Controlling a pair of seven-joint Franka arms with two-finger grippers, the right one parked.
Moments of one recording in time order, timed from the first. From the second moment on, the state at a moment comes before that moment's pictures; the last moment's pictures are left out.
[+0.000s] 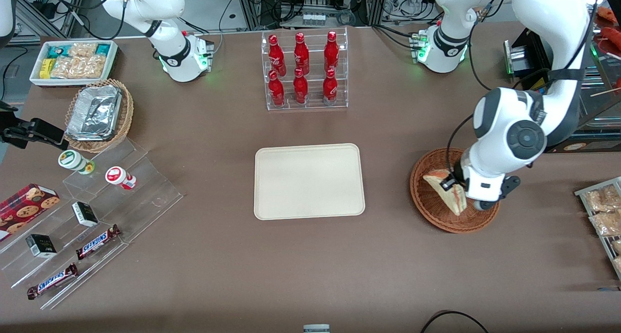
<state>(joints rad) 0.03 0.29 -0.29 -1.89 0.07 2.08 -0.83</state>
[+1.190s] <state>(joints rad) -0.32 0.71 -0.51 -1.47 0.31 2.06 -1.04</state>
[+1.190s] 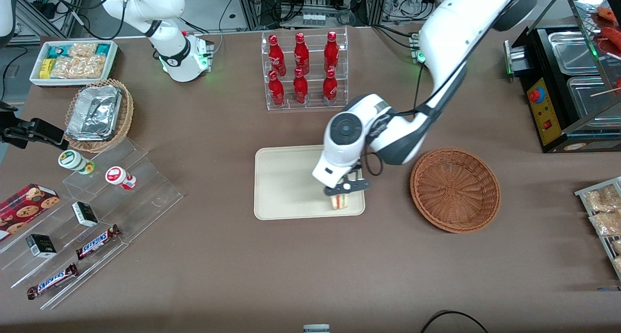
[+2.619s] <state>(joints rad) -0.52 0.94 -0.44 -1.17 0.32 1.95 -1.17</state>
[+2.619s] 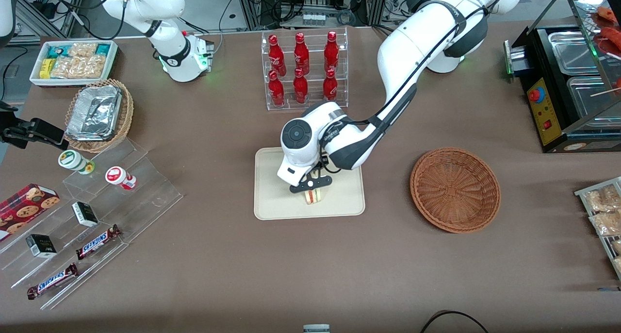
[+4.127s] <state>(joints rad) -0.29 0.74 -0.44 -1.19 0.30 1.77 -0.91</state>
